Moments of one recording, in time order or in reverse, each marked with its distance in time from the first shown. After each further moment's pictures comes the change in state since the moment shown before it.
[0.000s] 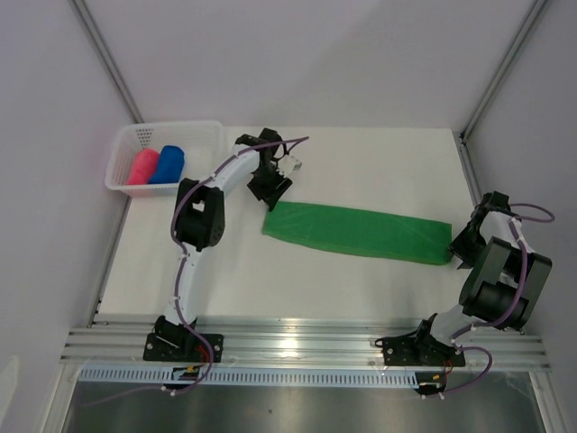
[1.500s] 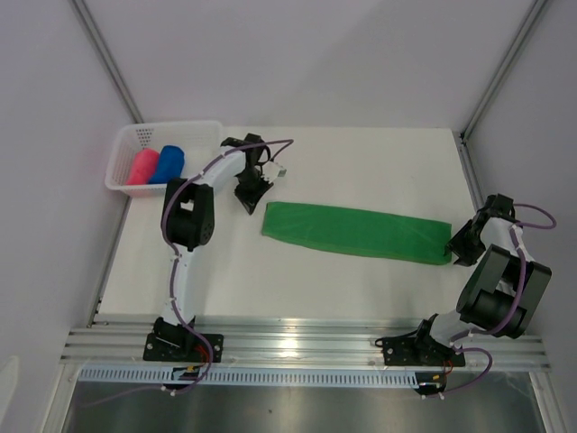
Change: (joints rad) left arm 0.072 -0.055 -0.129 -0.029 0.003 0.031; right arm -0.024 -0.063 -0.052 0.087 -0.109 0.001
